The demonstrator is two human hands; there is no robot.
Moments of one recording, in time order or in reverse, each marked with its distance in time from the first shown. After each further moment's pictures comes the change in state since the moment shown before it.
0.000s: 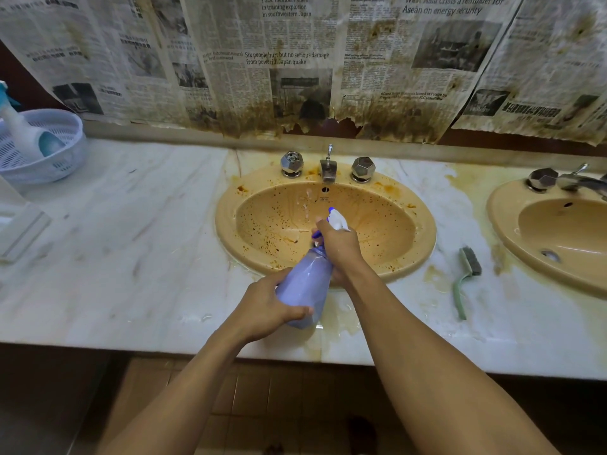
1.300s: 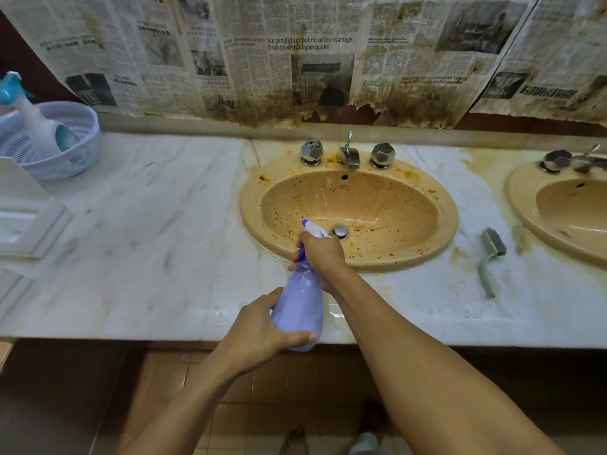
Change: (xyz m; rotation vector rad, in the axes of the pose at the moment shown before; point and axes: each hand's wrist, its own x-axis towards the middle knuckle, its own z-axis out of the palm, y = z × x) left_hand -0.062 -0.057 -0.050 0.156 -0.048 -0.044; right_hand -0.047 0.046 0.084 -0.061 -0.059 0.111
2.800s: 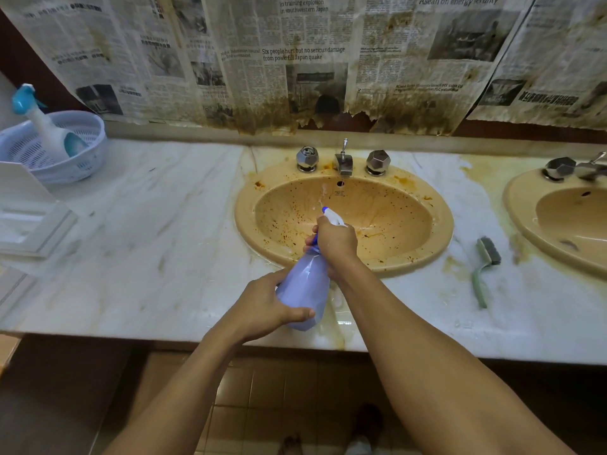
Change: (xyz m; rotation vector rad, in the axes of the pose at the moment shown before) left_hand 0.025 0.047 -0.001 -0.071 0.014 0.044; right_hand 0.013 -0.035 -0.036 0.110 0.170 -0.031
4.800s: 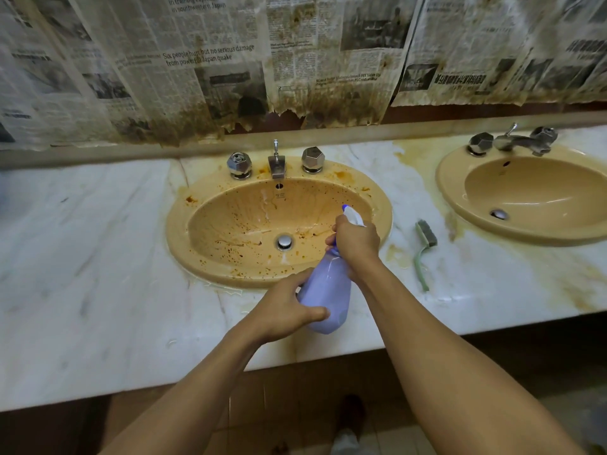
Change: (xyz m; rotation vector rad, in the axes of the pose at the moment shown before) left_hand 0.056 0.070 0.093 -0.100 -0.294 0.146; right_hand 0.032 -0.037 -0.135 -0.066 0.273 -0.058
